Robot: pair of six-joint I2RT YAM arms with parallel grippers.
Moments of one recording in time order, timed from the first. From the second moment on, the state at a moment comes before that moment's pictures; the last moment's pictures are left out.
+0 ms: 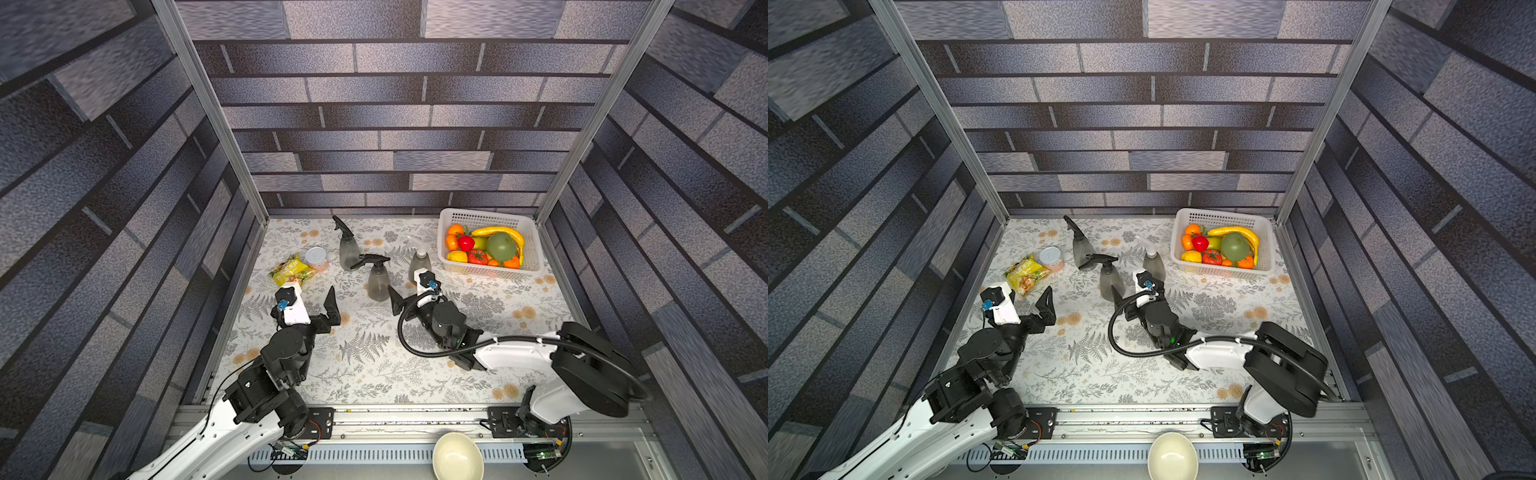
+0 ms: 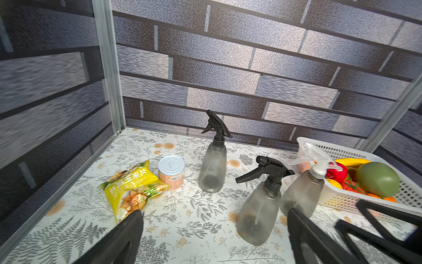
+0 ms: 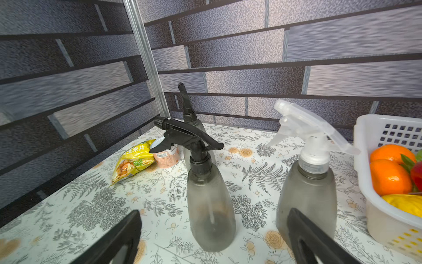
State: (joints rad) left arm -0.84 0.39 0.53 -0.25 -0.80 -0.24; right arm 1.04 1.43 0.59 0.78 0.47 0.18
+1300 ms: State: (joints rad) left arm 0.10 1.61 0.20 1.06 -0.13 -0.11; right arm 0.26 1.22 0.36 0.56 0.30 -0.06
